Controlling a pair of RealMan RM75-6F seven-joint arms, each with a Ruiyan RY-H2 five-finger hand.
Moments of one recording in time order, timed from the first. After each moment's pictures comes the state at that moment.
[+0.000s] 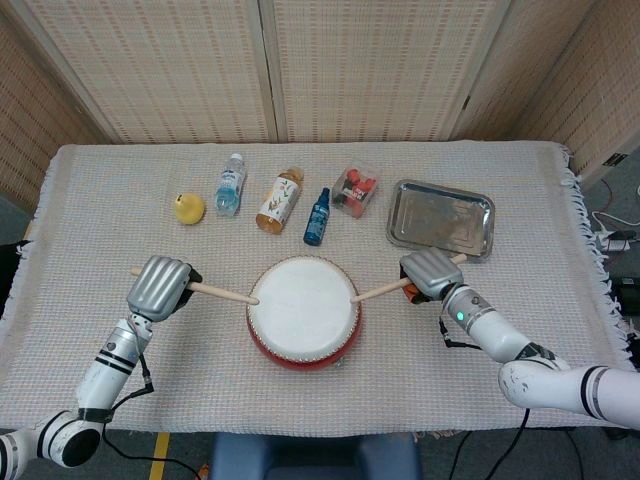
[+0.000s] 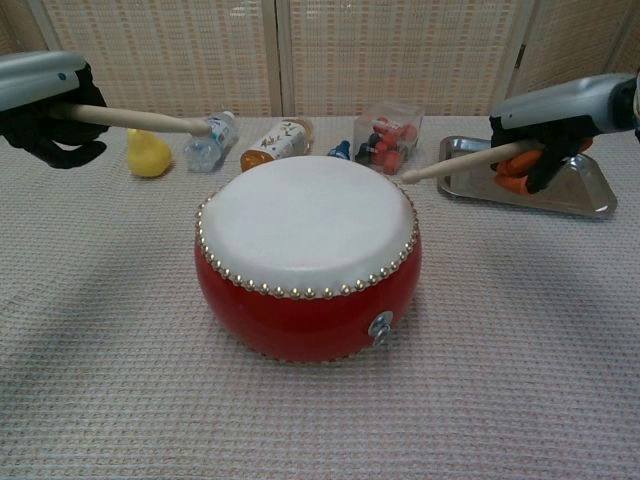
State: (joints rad) left arm -0.60 -1.28 -0.22 -1.70 1.28 1.09 0.29; right arm 1.00 -1.12 0.03 -1.72 -0.74 0.66 -0.35
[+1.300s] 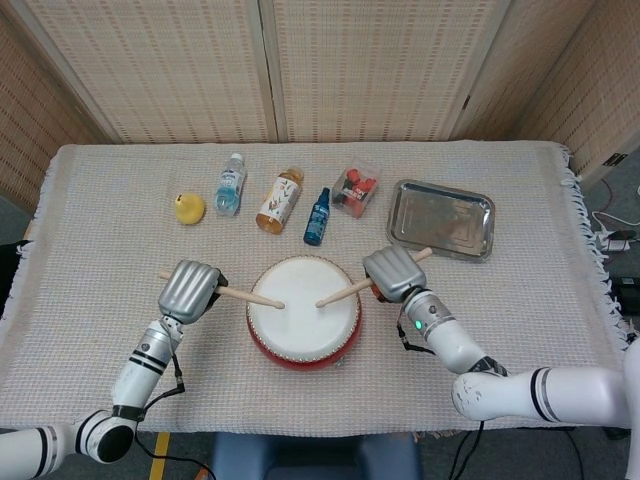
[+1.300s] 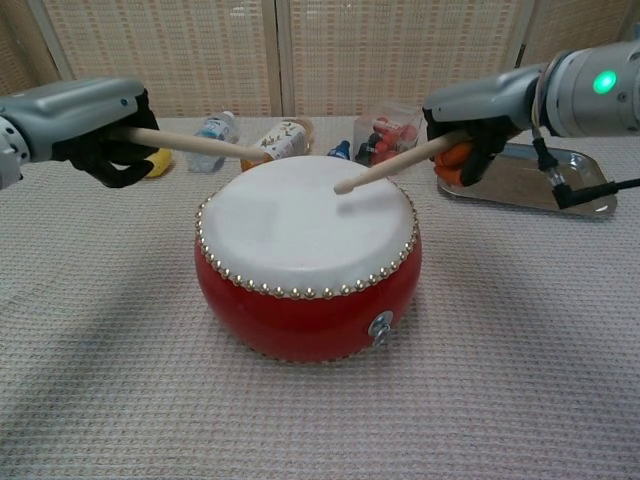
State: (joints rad) left arm -0.67 -1.43 -0.20 -1.66 1.17 1.10 0.46; right arm 1.13 -1.21 0.05 -1.87 -0.53 0.93 -0.63
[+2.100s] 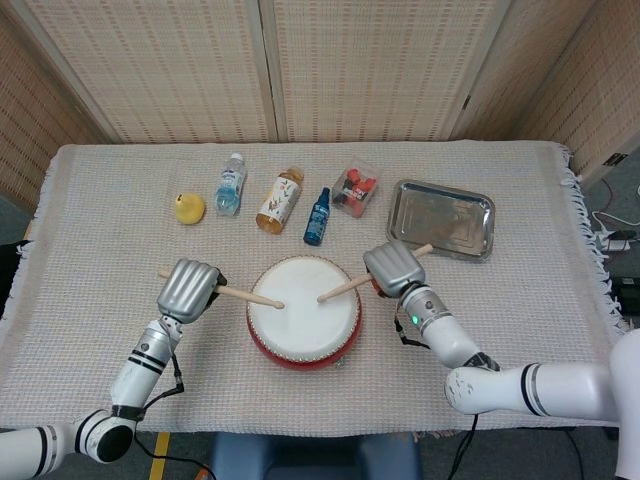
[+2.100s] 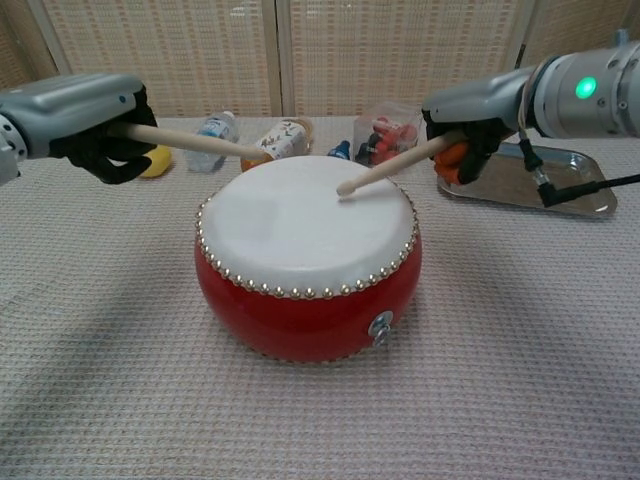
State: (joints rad) left arm -0.68 -1.42 -0.18 -1.66 1.17 1.12 0.47; right arm 1.15 -1.24 0.05 -1.83 -0.50 0.94 -0.67
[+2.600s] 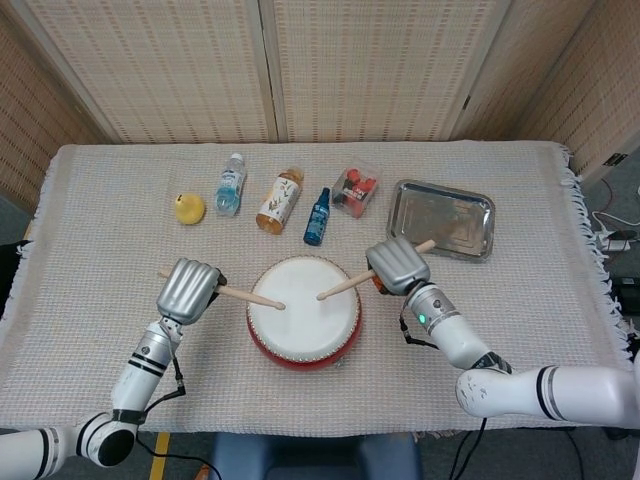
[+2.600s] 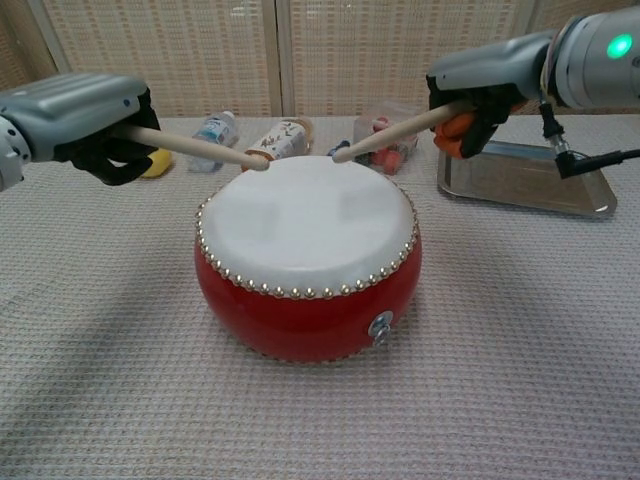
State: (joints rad) left arm -0.67 -1.40 -0.18 -1.71 1.20 1.19 0.50; right arm 1.12 -1.23 0.05 -1.82 -0.54 0.92 -0.64
